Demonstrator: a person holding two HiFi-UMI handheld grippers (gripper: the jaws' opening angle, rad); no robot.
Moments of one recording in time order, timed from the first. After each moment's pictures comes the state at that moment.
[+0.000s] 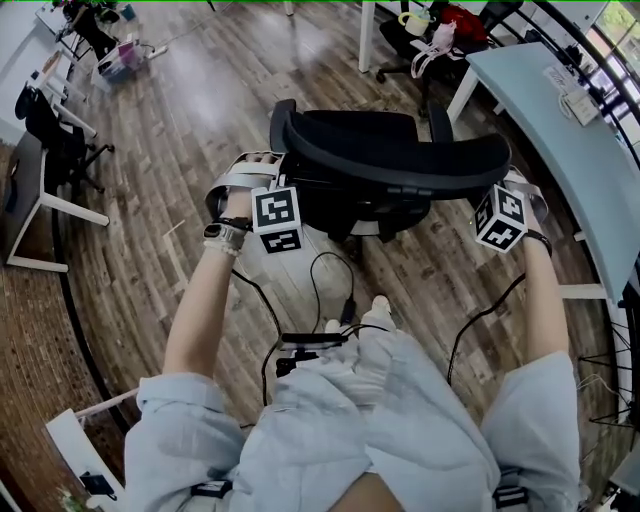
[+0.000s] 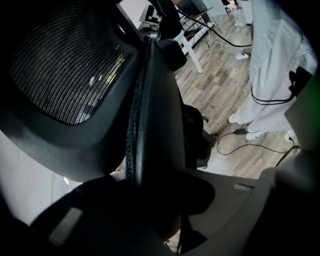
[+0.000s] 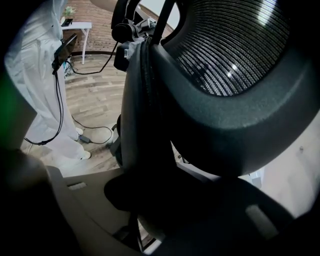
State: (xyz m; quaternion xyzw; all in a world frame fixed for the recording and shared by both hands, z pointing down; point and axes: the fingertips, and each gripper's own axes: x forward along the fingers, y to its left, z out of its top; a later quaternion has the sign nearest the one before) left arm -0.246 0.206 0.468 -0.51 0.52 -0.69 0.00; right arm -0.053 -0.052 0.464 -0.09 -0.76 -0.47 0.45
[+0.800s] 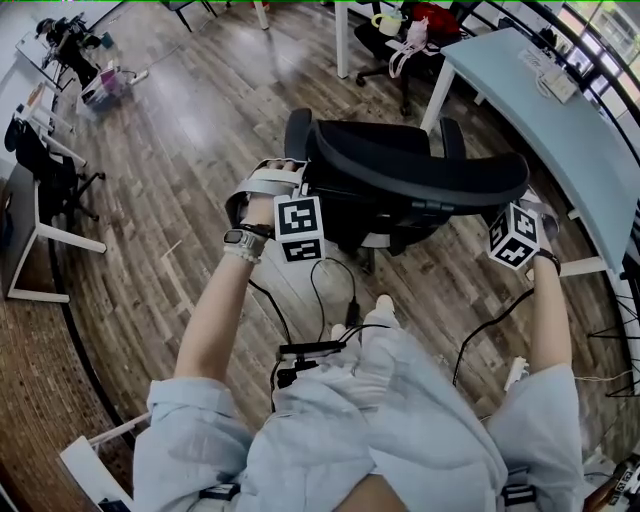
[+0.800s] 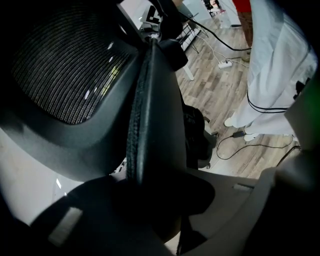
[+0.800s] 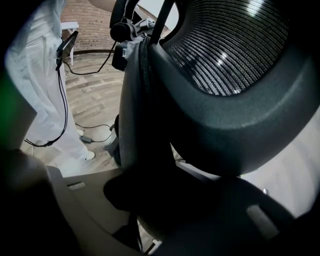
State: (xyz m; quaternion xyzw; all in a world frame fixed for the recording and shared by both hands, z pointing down) left arm -0.187 0.171 0.462 -0.55 0.48 -0.68 0.05; right arm 0.041 -0.056 0.458 -0.03 -0.76 -0.43 0.48
